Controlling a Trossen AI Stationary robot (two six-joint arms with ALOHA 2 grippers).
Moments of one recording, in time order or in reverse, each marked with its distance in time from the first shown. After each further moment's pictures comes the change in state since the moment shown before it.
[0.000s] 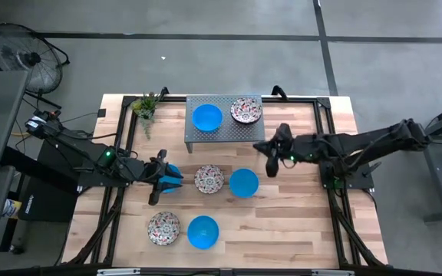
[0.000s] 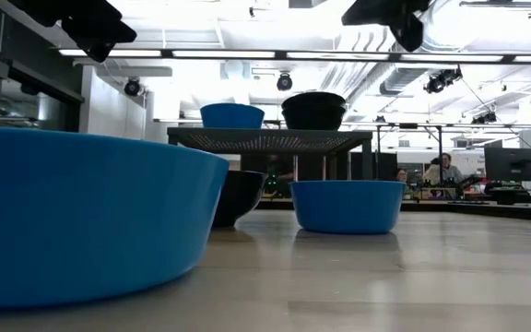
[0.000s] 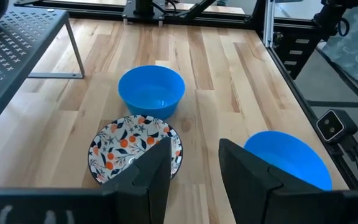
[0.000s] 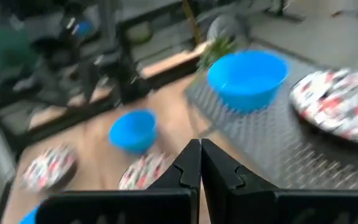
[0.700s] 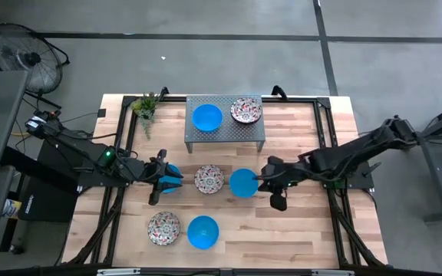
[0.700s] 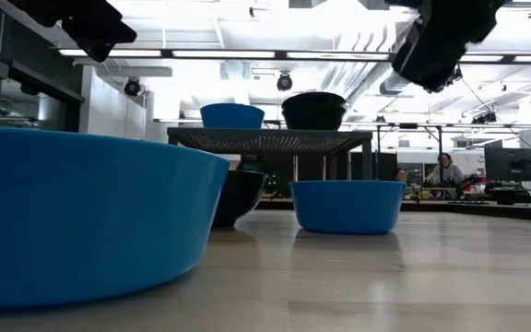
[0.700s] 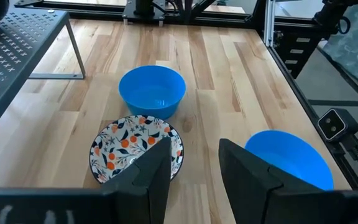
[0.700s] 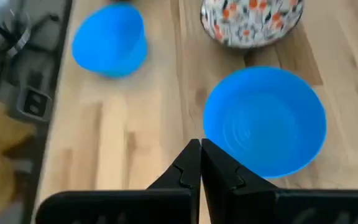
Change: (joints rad) left arm 0.000 0.000 0.000 -0.001 -0.001 0.008; right arm 0.138 0.199 0.000 -0.234 -0.383 -0.009
